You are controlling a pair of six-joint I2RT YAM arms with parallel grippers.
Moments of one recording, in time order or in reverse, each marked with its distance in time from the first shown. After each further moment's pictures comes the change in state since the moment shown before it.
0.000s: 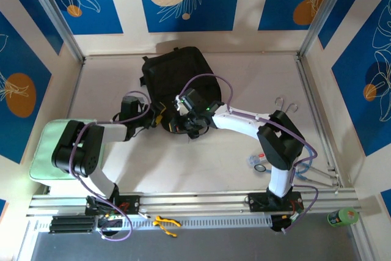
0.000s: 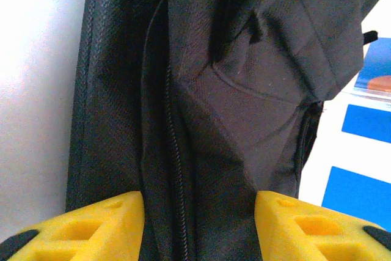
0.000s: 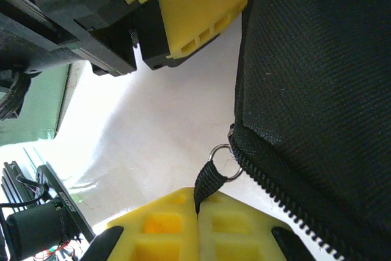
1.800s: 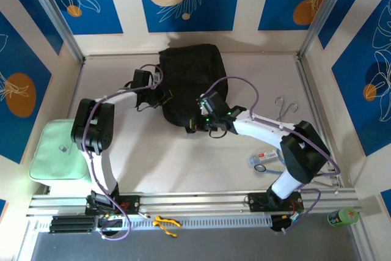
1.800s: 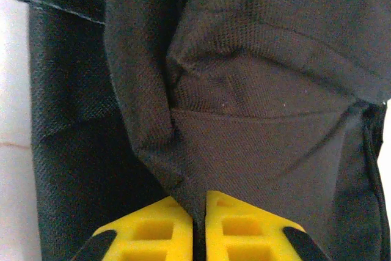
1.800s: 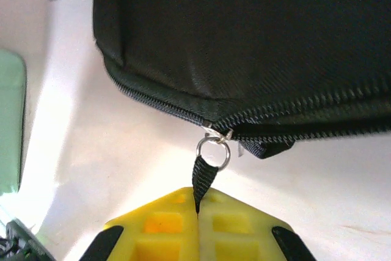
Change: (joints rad) left arm 0.002 0.303 0.616 -0.577 0.024 0.474; right arm -0.084 -0.203 -0.220 0.031 0.132 0.092
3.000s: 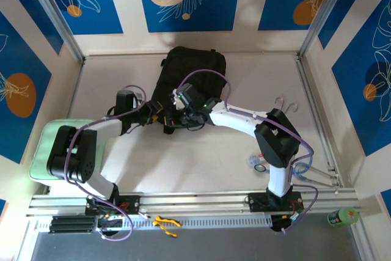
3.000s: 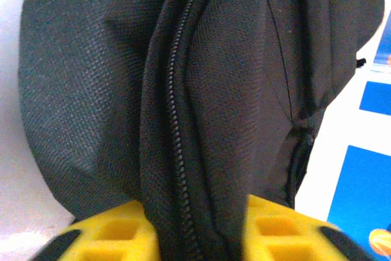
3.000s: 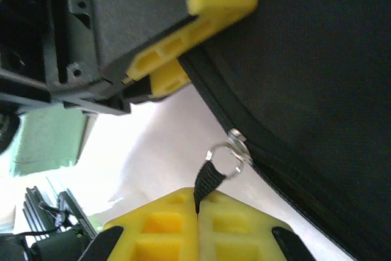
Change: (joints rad) left arm 0.050 -0.364 -0.525 0.310 0.064 -0.318; right arm 0.084 0.226 0.264 0.011 -0.098 -0.035
